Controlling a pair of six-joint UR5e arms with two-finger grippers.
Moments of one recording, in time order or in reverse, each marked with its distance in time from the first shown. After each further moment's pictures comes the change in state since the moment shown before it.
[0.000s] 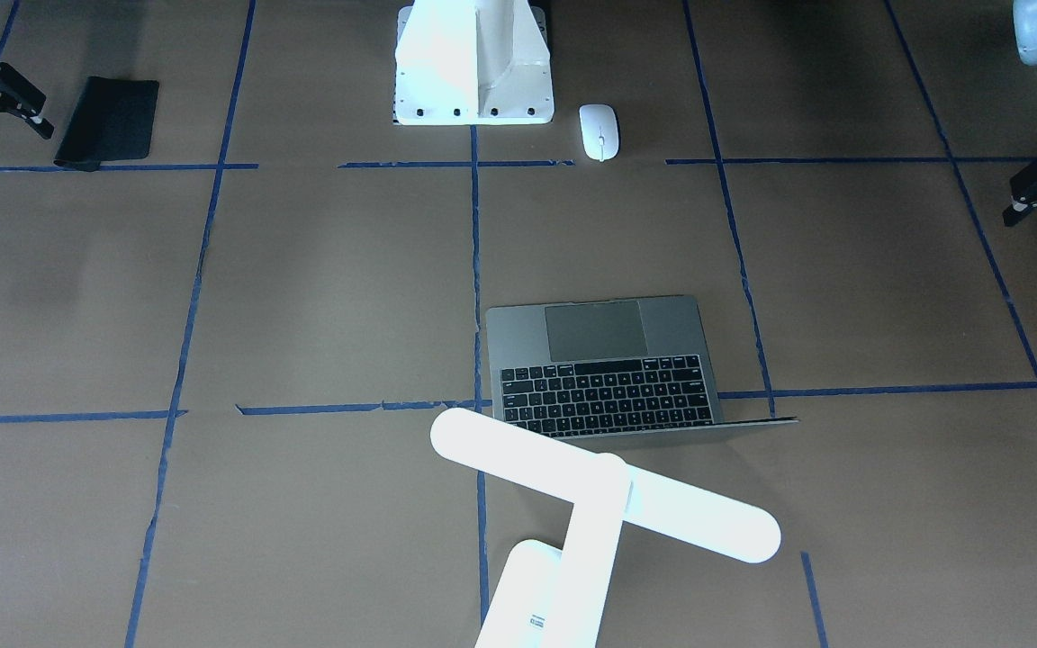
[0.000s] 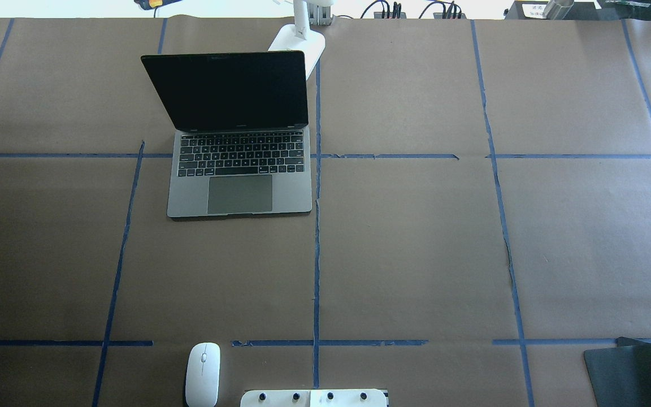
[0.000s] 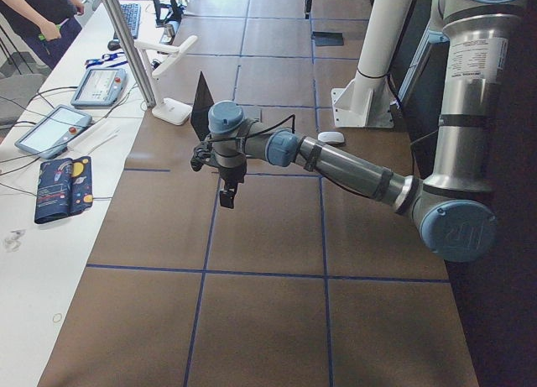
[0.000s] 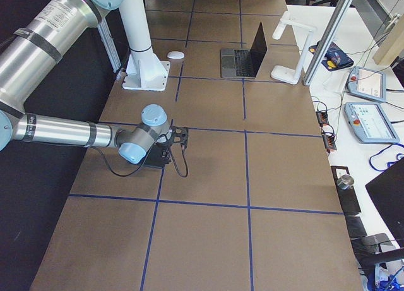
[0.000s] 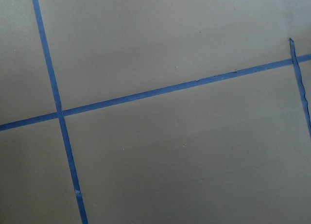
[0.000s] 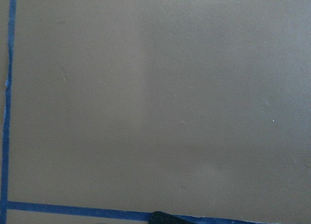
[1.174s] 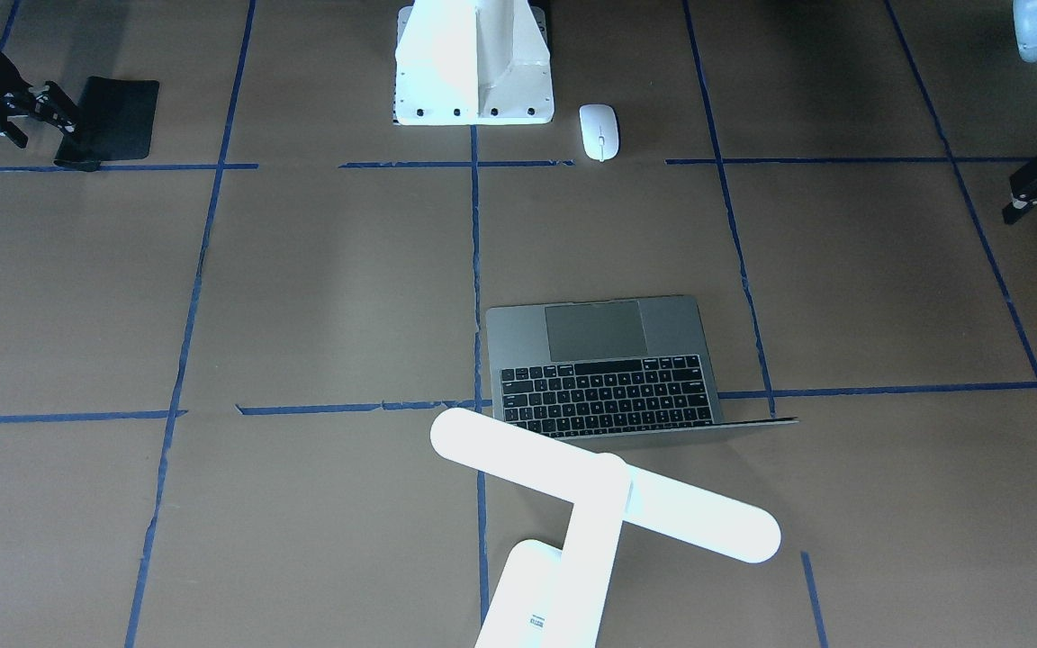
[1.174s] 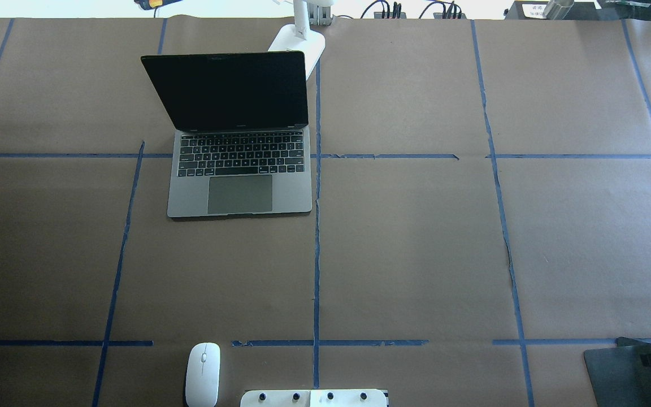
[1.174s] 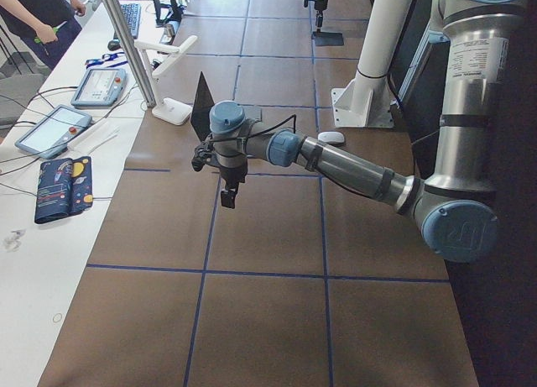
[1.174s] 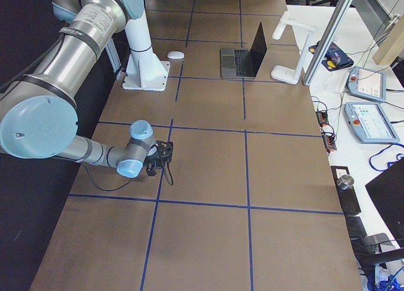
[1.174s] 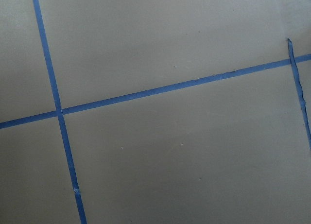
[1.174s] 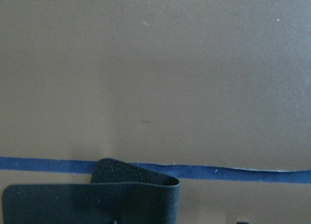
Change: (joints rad) left arm 0.000 0.004 -0.004 0.000 -0.001 -0.001; right arm -0.442 -0.037 -0.109 0.132 -0.295 0.263
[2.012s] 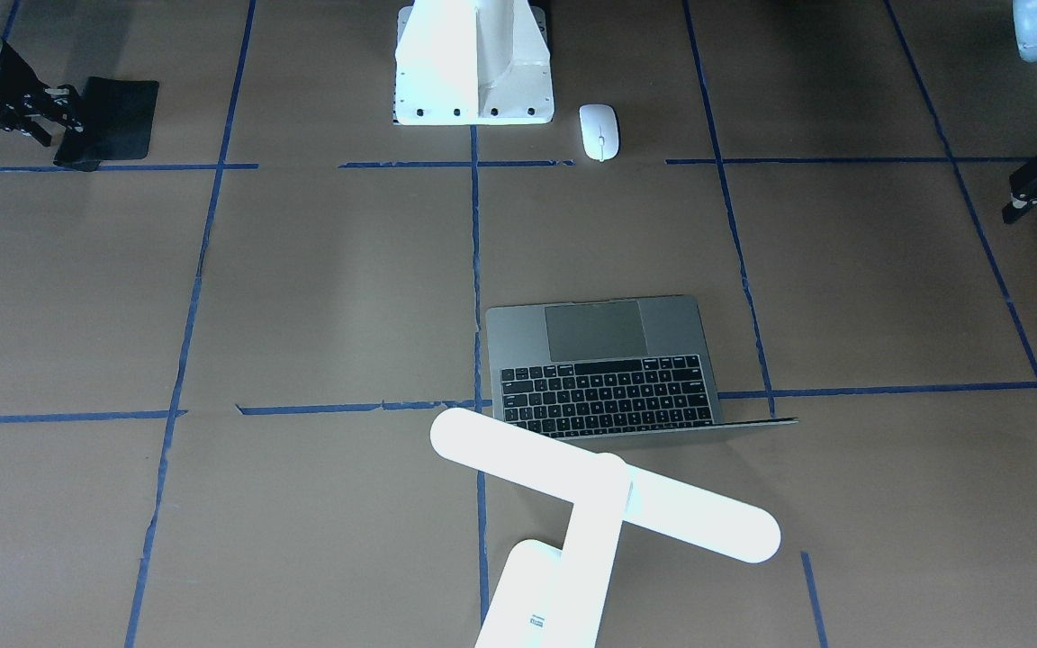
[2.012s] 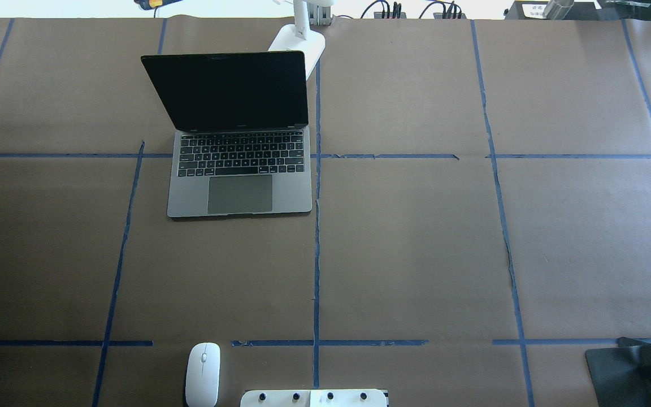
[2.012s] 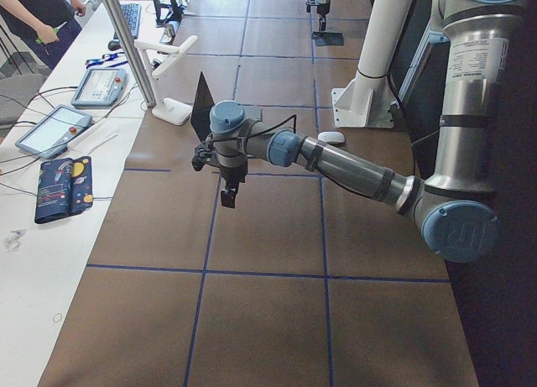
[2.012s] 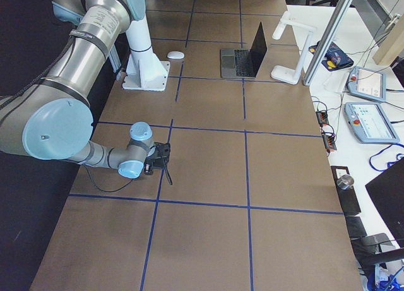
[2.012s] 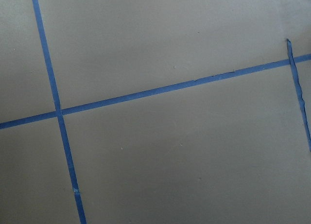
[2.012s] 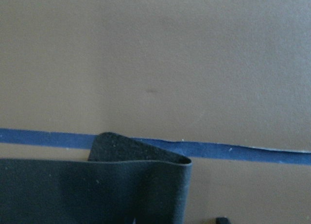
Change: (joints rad) left arm 0.000 0.000 -0.001 -0.001 -0.001 0.000; right arm -0.067 0.020 -0.029 0.001 -0.006 0.014
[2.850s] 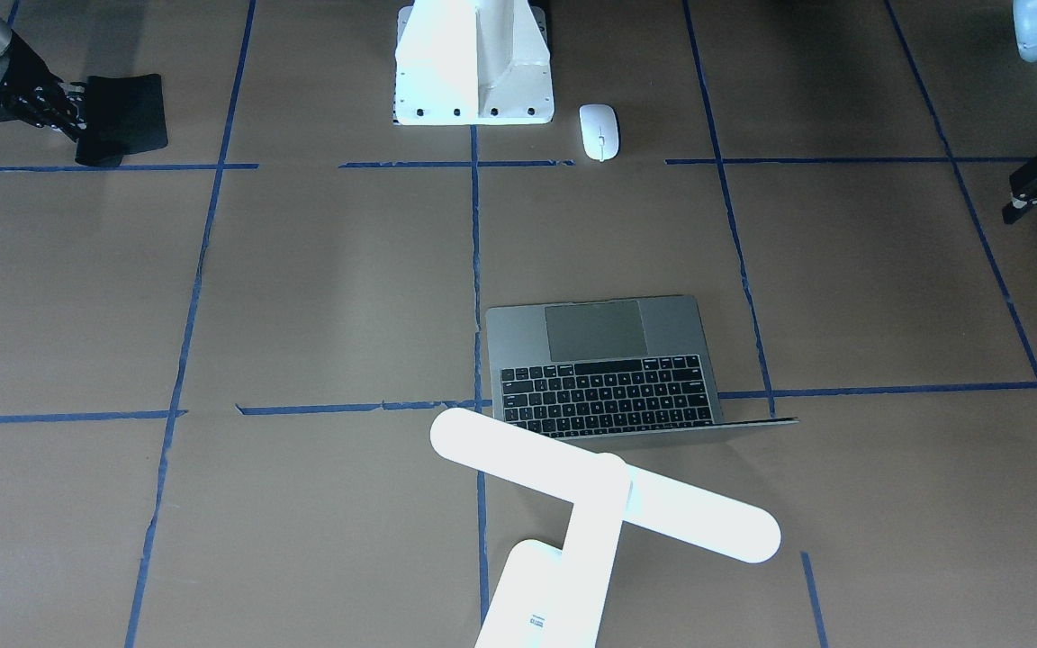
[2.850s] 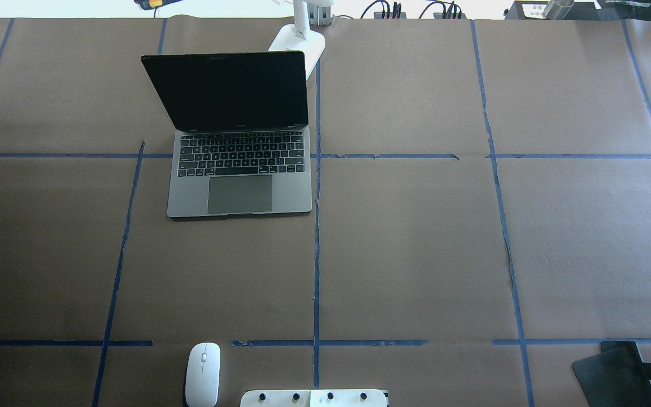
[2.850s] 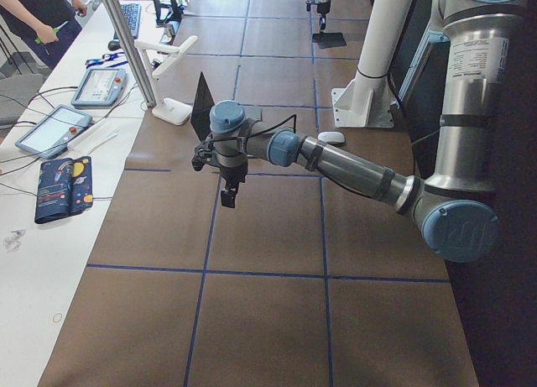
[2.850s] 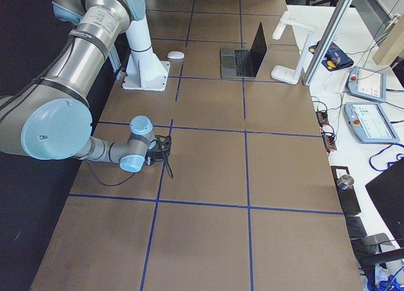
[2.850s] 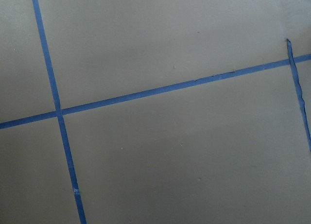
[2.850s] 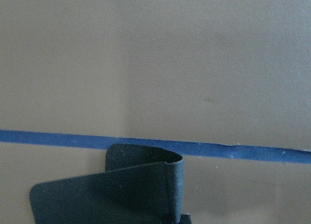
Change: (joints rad) left arm 0.000 0.000 0.000 0.001 0.000 0.000; right arm 0.004 -0.004 0.071 0.007 -0.002 0.031
